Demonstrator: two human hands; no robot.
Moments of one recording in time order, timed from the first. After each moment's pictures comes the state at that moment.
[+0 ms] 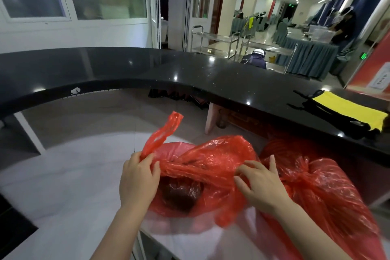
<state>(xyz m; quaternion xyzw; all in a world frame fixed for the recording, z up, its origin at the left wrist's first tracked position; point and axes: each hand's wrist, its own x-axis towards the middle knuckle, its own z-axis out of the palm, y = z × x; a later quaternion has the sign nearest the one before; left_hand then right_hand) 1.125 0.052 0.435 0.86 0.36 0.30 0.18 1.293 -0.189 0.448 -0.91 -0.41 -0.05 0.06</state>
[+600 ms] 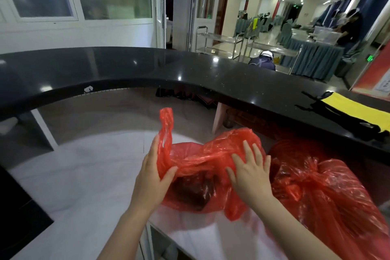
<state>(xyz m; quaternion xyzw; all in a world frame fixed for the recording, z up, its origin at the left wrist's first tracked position) 1.102 0.050 0.437 0.82 0.24 0.32 0.41 1.268 -0.133 0.439 -0.94 -0.32 -0.08 0.02</state>
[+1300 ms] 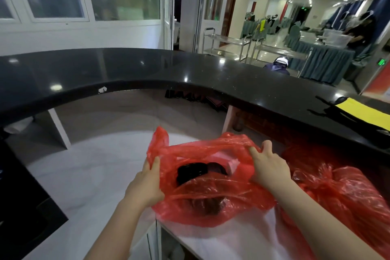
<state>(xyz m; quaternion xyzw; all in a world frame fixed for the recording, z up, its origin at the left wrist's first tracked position) 1.091 0.110 0.417 0.91 0.35 -0.03 0.22 1.302 -0.123 0.464 -0.95 -0.28 -0.06 -0.07</state>
